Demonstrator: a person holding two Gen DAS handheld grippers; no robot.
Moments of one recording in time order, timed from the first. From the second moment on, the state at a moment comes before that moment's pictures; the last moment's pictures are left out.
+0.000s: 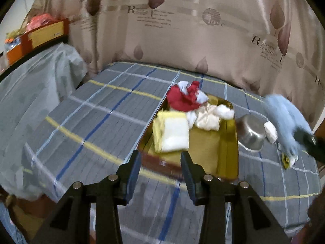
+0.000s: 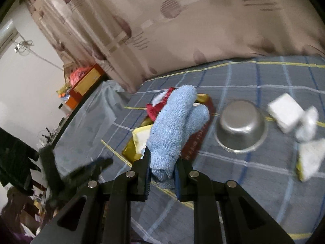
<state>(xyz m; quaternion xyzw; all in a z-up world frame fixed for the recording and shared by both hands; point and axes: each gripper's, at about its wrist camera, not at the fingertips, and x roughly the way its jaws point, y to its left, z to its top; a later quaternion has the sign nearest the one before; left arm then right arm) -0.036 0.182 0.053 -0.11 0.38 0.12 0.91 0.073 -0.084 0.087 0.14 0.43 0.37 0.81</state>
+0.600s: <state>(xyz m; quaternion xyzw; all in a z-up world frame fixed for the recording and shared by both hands) -0.048 0.180 0.035 -0.07 0.39 0.14 0.91 0.116 0.017 0.034 0.07 0.48 0.34 0.80</state>
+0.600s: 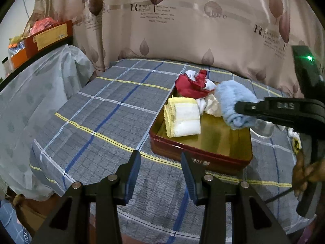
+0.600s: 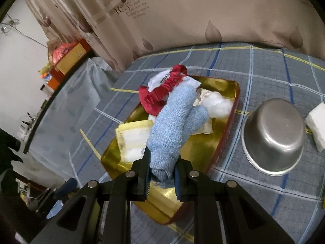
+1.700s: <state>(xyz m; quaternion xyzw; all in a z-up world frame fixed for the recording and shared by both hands) -0.038 0.181 0.012 -0.06 0.44 0.13 0.89 0.115 0.046 0.014 0.00 0.48 0.32 0.82</state>
